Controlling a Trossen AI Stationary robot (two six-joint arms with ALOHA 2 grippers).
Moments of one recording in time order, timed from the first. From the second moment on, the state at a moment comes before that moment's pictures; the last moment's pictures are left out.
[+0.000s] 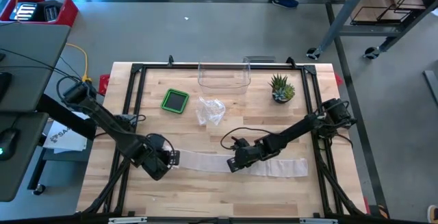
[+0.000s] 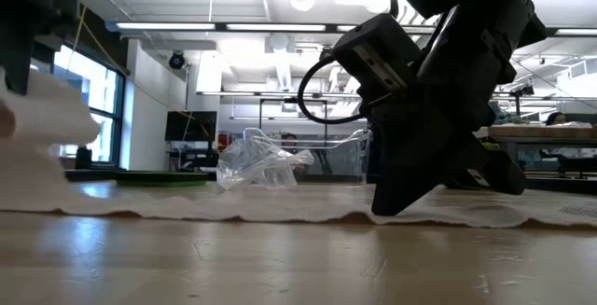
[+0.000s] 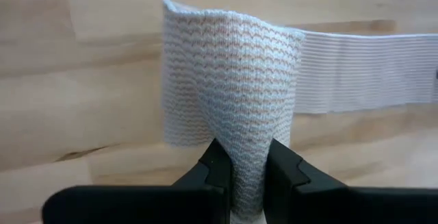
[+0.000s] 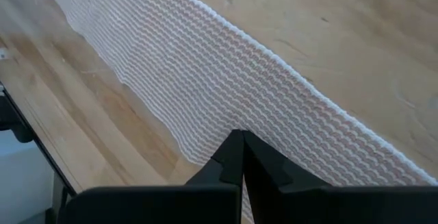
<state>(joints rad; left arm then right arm) -0.71 1.38 0.92 -0.89 -0.26 -2.19 0.36 1.90 0.96 -0.04 0.01 1.44</state>
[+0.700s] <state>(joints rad) -0.72 1.37 1.03 -1.17 -0.21 -2.21 0.45 1.90 0.96 -0.08 -0.13 1.42</state>
